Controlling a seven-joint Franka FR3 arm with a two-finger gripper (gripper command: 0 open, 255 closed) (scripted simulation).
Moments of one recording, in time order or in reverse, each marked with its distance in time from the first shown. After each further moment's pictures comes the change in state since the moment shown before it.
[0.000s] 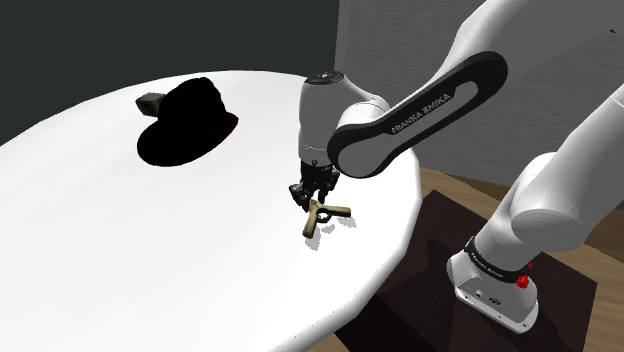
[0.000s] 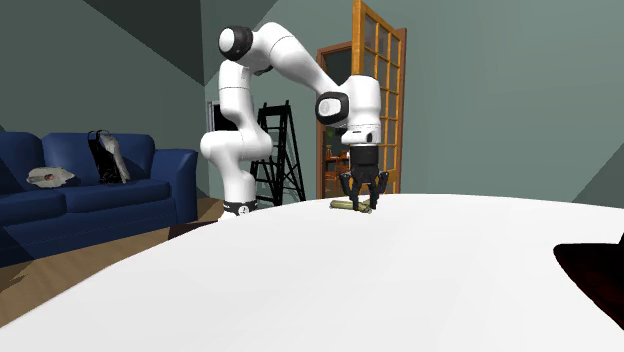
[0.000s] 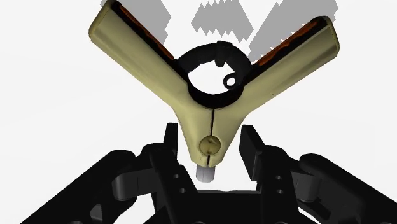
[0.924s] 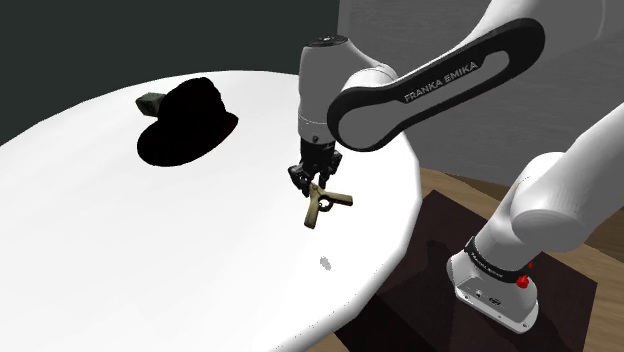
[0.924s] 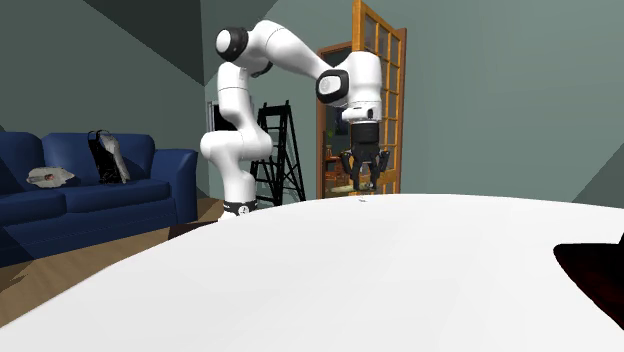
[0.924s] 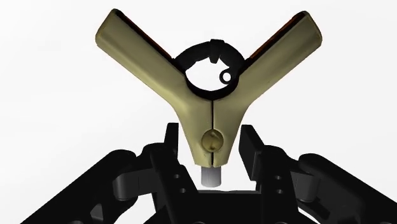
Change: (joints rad) arm 0.007 -0.101 -0.019 0.068 0.046 -0.161 -0.038
